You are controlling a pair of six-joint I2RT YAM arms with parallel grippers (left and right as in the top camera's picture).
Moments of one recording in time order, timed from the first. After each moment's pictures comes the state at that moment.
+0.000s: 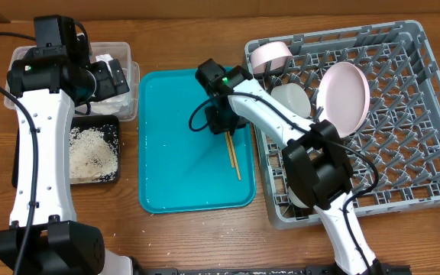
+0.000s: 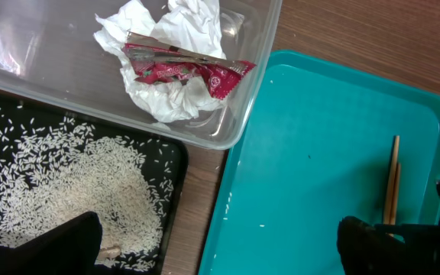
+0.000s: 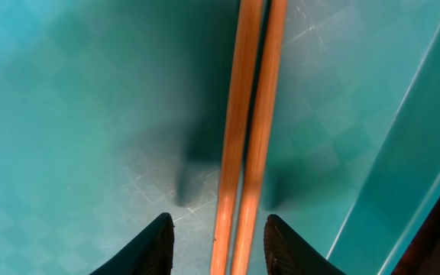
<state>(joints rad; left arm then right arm) 0.13 1.68 1.71 -1.14 0.02 -0.24 0.63 2.37 1.99 -1.10 -0.02 0.36</state>
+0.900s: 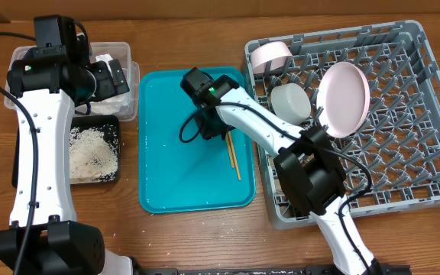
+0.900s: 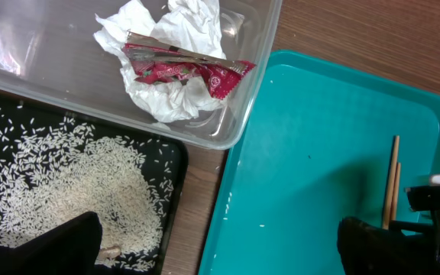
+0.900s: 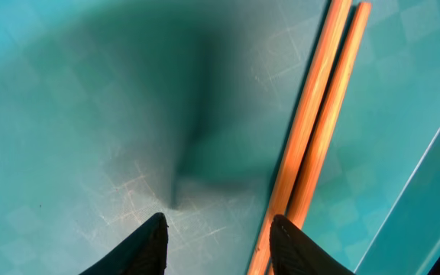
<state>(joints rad) 0.13 1.68 1.71 -1.14 0.02 -0.24 0.70 2.37 1.99 -1.06 0.08 0.31</state>
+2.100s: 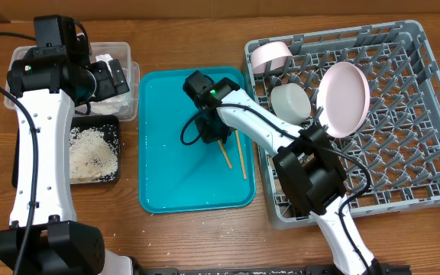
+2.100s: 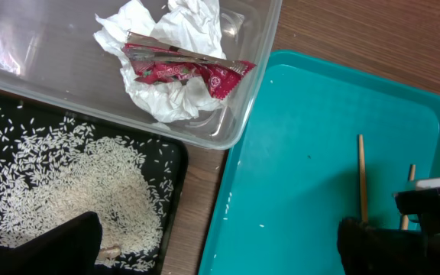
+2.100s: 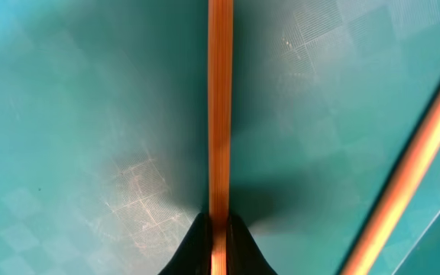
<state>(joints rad) 0.13 1.68 1.71 -1.14 0.02 -0.24 0.70 2.37 1.95 -1.06 0.01 0.31</state>
